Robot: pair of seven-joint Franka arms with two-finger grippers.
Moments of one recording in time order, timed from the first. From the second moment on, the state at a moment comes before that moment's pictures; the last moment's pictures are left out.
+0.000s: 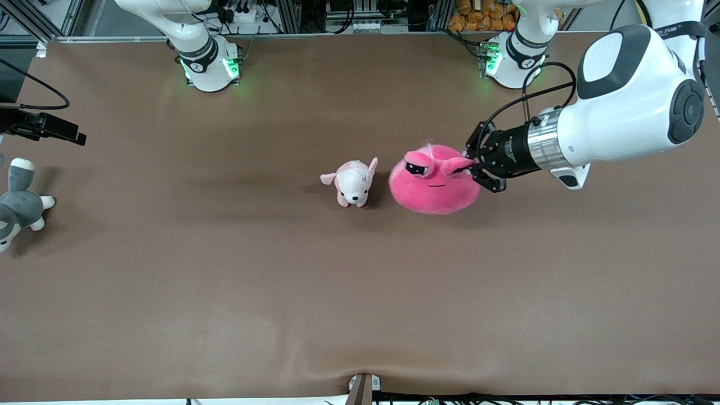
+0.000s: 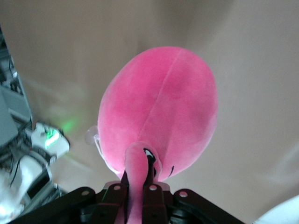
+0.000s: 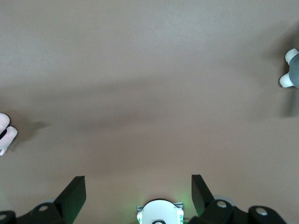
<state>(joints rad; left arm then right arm) -0.01 0.25 -0.38 -1.49 -0.54 1.69 -2.19 0.00 0.04 -0.10 -1.51 0.04 1.36 0.04</state>
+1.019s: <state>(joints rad) -0.28 0.28 -0.39 -1.46 -0.55 1.94 -2.53 0.24 0.08 -0.09 -1.51 0.15 1.41 0.14</state>
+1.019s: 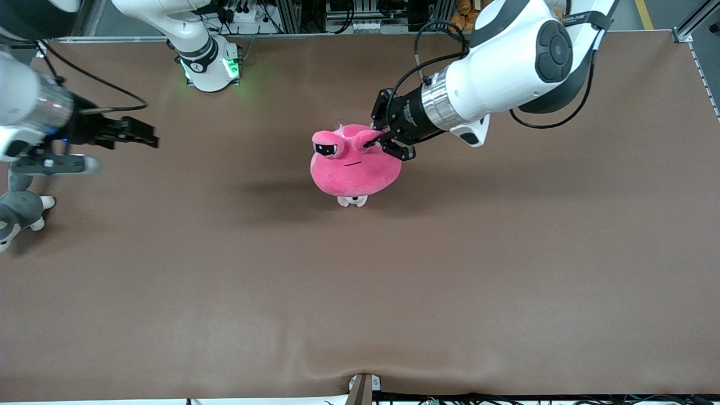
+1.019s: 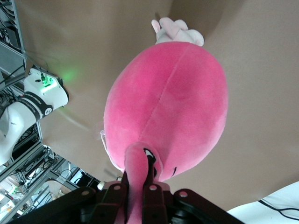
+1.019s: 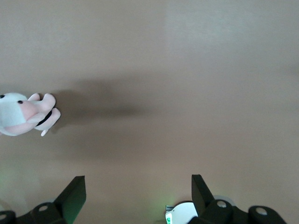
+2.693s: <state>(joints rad) -0.38 0.34 -0.38 -1.45 -0.55 2.10 -2.59 0.64 0.21 -0.10 -1.47 0.24 1.73 -0.26</state>
